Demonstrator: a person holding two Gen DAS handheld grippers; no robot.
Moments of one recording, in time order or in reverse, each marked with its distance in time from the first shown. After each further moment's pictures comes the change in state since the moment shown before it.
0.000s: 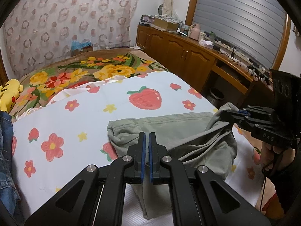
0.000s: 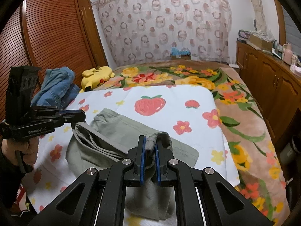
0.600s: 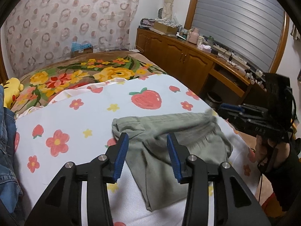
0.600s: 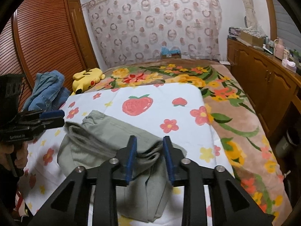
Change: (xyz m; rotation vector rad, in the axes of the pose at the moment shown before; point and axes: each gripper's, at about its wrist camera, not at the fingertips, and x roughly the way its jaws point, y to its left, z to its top) left arm -0.014 0.006 -0.008 -0.010 -0.022 -0.018; right arm -0.011 -0.004 0.001 0.040 -0.011 -0.060
